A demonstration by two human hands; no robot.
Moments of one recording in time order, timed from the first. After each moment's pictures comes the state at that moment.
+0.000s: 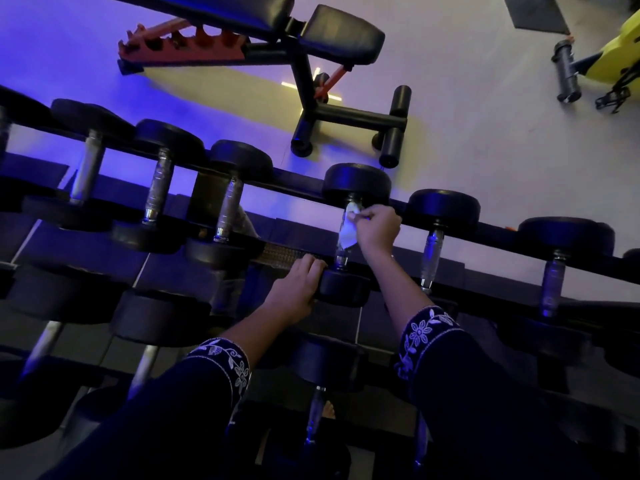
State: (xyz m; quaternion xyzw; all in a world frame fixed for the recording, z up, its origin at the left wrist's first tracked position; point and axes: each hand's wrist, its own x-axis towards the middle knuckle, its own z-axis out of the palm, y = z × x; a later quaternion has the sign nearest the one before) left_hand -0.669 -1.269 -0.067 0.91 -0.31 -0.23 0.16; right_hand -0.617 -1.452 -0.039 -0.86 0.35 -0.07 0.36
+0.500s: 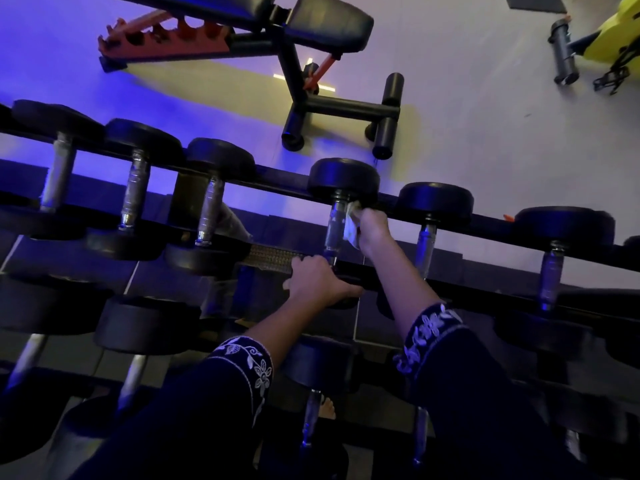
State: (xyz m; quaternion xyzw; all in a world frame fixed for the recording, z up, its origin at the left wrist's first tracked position) left_hand -0.664 -1.343 -0.036 0.92 -0.04 -0.33 0.20; right_hand -0.600 -1.476 -0.062 -0.51 0.48 0.02 0.71
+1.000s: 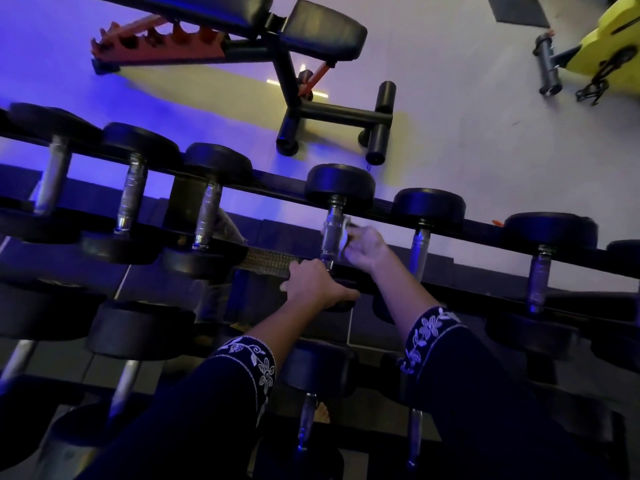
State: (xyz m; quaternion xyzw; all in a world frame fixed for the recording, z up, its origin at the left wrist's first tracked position) left_hand -0.663 -1.341 -0.030 0.92 -0.04 -0.34 0.21; right_hand -0.621 -1.479 -0.072 -0.39 0.39 0.14 0.82
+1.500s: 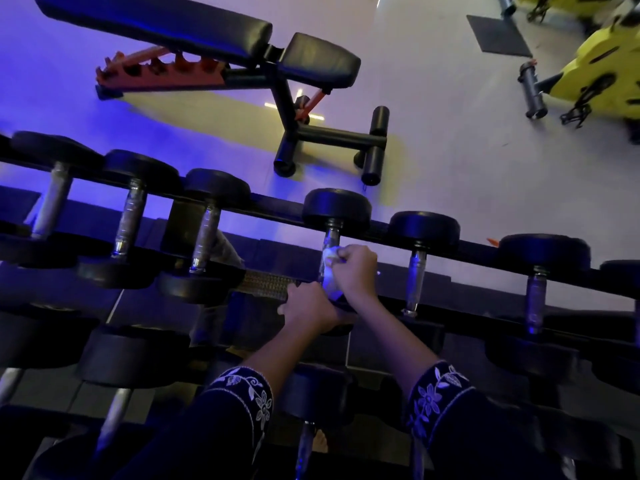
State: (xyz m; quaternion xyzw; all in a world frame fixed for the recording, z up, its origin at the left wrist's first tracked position) left_hand -0.661 -1.339 -0.032 0.91 -0.05 -0.35 0.23; right_hand -0.640 -1.443 -0.043 -0.89 0.30 -0.03 0.35
